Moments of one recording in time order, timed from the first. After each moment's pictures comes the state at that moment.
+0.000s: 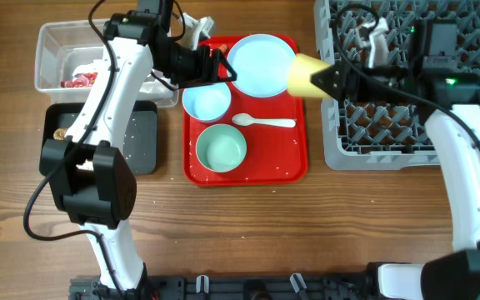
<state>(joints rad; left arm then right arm) -0.18 2.05 1.89 -1.13 0.70 -0.05 -0.01 1.52 1.43 -0.90 -0.73 0.09</state>
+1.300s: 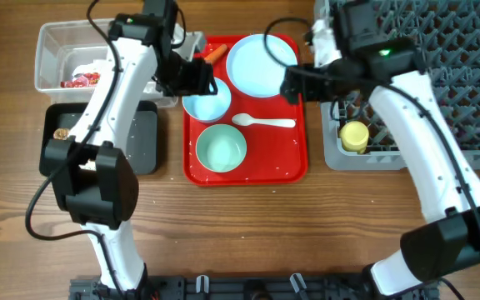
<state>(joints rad) -0.21 2.05 1.89 -1.25 0.38 -0.05 0.29 1.73 1.69 -1.11 -0.25 0.16</state>
